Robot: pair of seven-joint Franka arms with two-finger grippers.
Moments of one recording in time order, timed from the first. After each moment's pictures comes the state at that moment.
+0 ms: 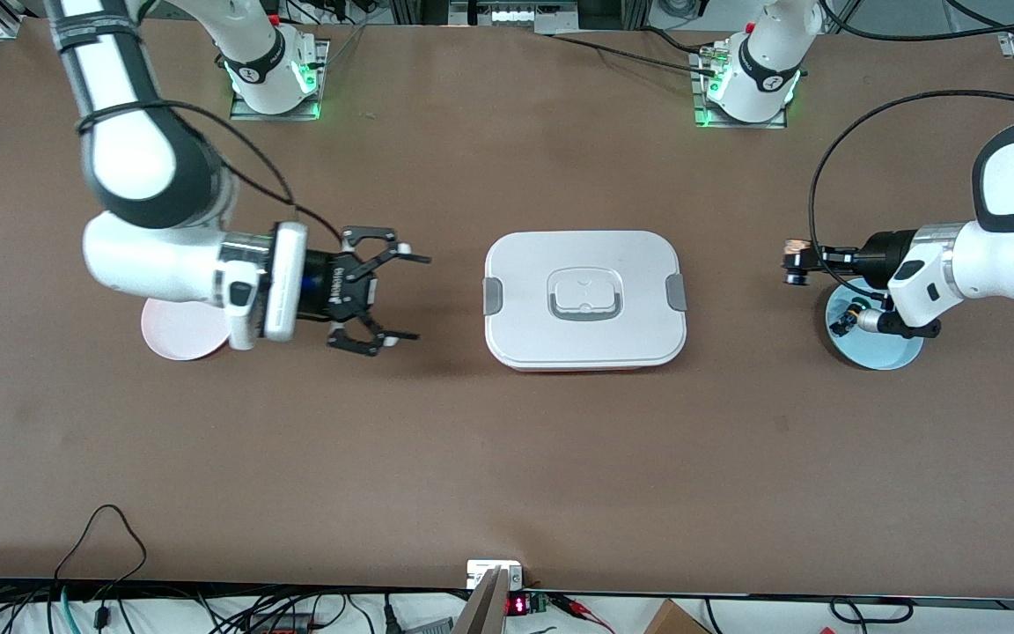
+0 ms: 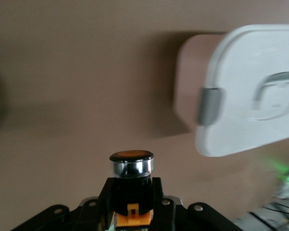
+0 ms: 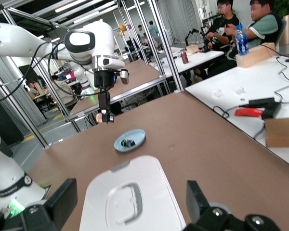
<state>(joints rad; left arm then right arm) 0.39 0.26 -0.36 -1.76 -0.21 1.61 0.08 0.28 0.36 -0.02 -1.70 1.43 1.98 -1.59</state>
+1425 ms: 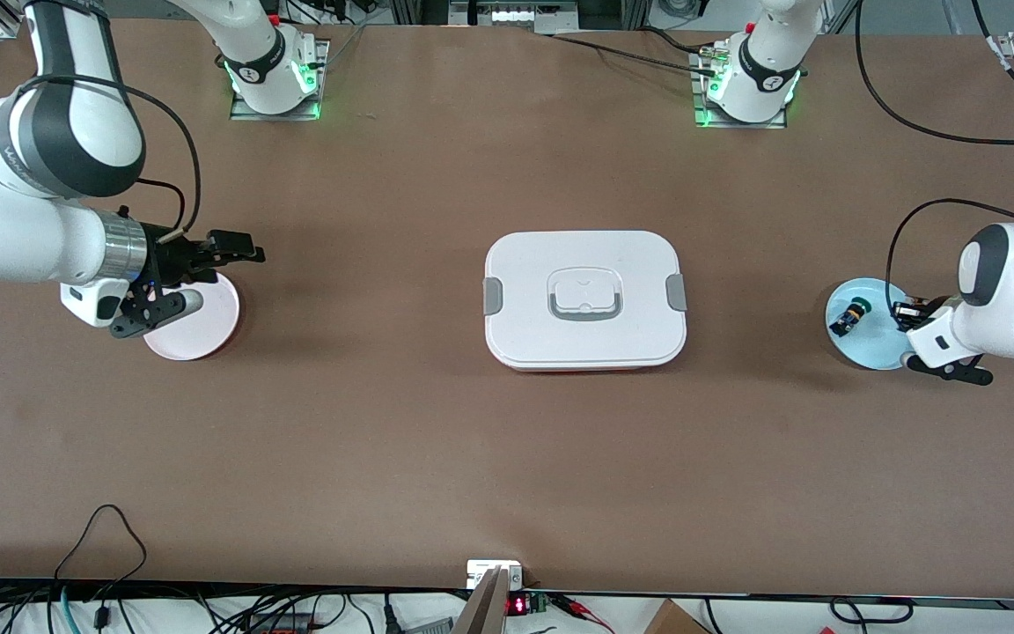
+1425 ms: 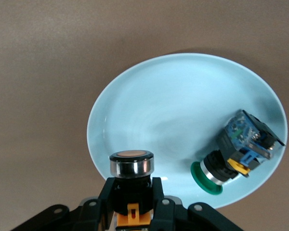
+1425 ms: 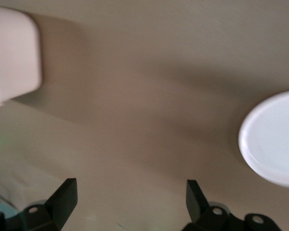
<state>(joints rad) 0.59 0.62 -0.36 -1.77 0.53 1.98 0.18 0.25 0.24 -0.18 -1.72 0.27 1.65 -0.19</state>
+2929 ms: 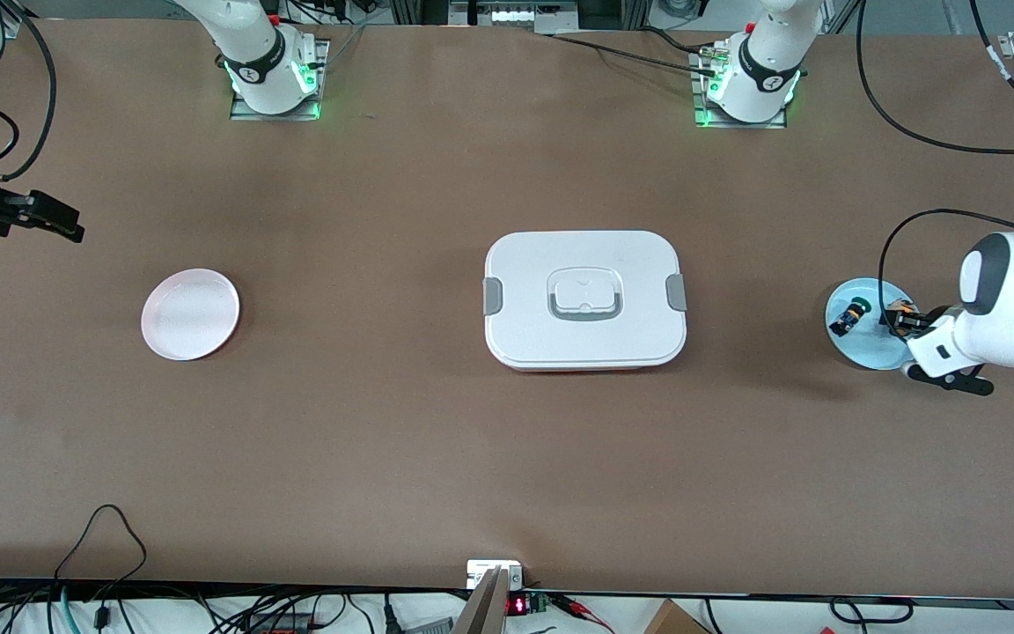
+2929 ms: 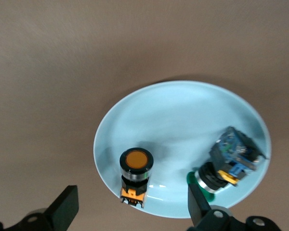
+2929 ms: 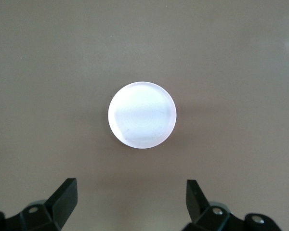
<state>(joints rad) 0.59 0.61 -0.40 -1.70 0.50 1.92 0.19 0.08 0.00 -0.17 -1.75 -0.06 1.70 -0.02</state>
